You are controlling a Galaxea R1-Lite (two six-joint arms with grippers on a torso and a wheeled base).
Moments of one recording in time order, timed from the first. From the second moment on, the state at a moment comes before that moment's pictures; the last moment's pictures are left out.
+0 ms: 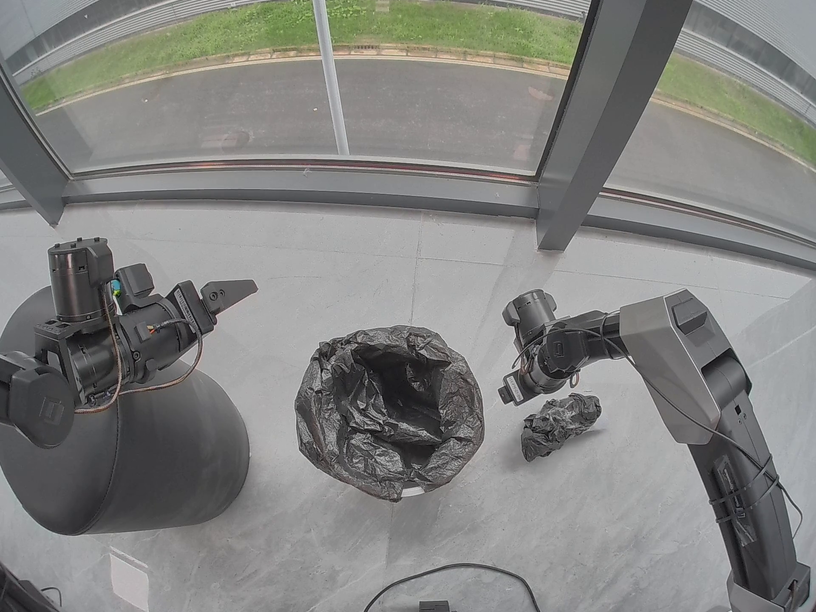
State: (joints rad) left arm -0.17 1.64 -0.73 -0.62 -0.23 -0.59; right arm 0.36 2.71 -2.00 0.31 -0.30 -0.07
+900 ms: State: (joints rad) left arm -0.17 1.66 -0.73 -0.62 -0.23 -0.59; right arm 0.24 2.78 -2.00 0.46 -0.50 0.15
